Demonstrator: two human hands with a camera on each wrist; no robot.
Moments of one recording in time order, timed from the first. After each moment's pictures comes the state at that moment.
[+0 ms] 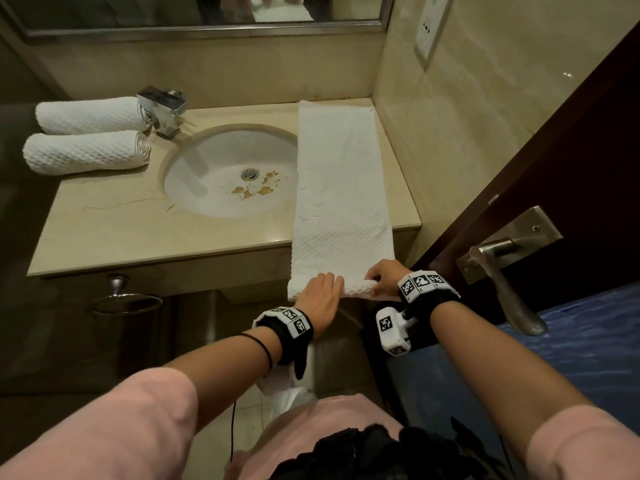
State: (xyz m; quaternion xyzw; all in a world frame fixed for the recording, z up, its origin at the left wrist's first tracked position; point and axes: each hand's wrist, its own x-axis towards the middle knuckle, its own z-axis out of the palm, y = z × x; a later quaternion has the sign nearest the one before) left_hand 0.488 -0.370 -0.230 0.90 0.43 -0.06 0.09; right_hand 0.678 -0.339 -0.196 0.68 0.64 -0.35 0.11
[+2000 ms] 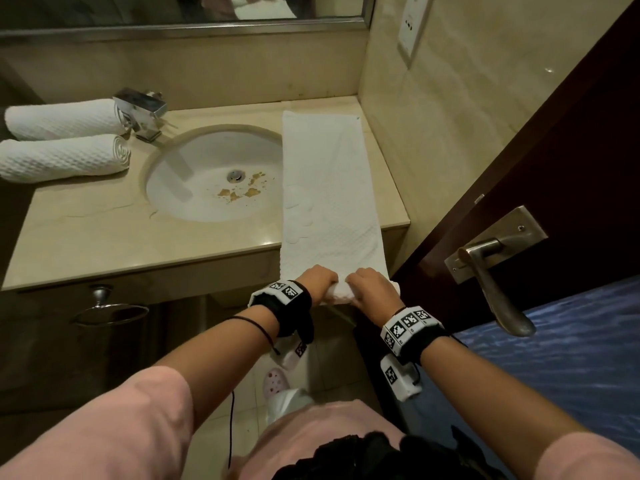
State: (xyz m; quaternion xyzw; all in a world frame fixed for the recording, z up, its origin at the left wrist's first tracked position) left_hand 0.511 -0.318 -0.201 0.84 0.43 -0.16 0.28; right_hand 0.656 -0.381 -0.205 0.64 0.75 -0.18 0.02
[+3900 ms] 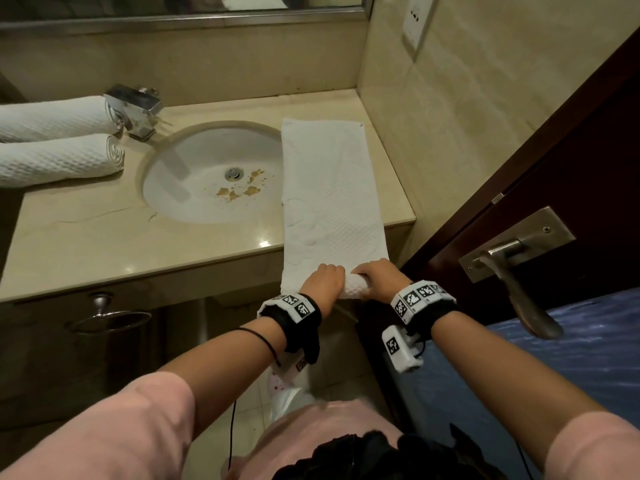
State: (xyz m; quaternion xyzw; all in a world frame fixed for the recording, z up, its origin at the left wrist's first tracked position) left_hand 0.501 -0.329 -0.211 0.89 0.42 -0.12 0.14; right_hand 0.655 -0.345 -0.196 0.66 0.70 -0.26 0.07
